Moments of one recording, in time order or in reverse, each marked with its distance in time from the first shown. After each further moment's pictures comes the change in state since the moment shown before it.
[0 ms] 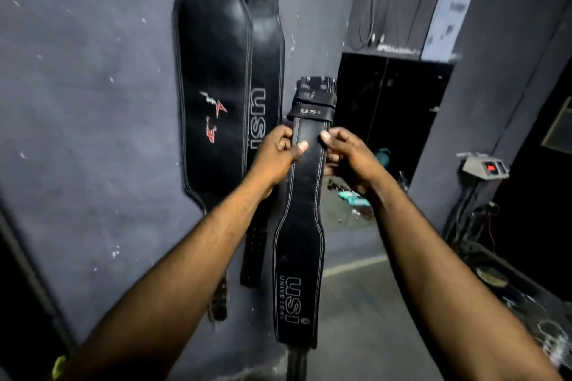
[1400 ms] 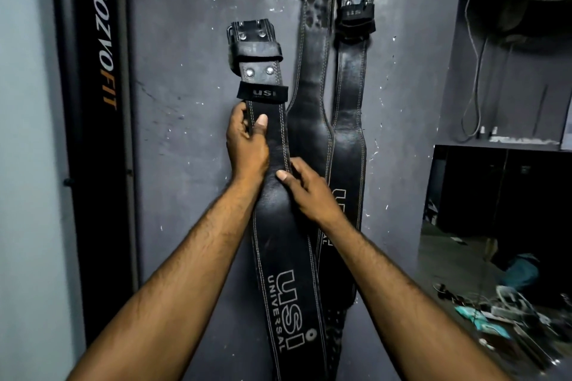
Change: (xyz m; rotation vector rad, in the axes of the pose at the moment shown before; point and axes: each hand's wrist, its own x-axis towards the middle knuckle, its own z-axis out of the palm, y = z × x) left_hand 0.053 0.158 -0.143 0.141 0.842 0.507; right_hand 0.105 -0.072 0.165 -0.302 -0.250 -0.697
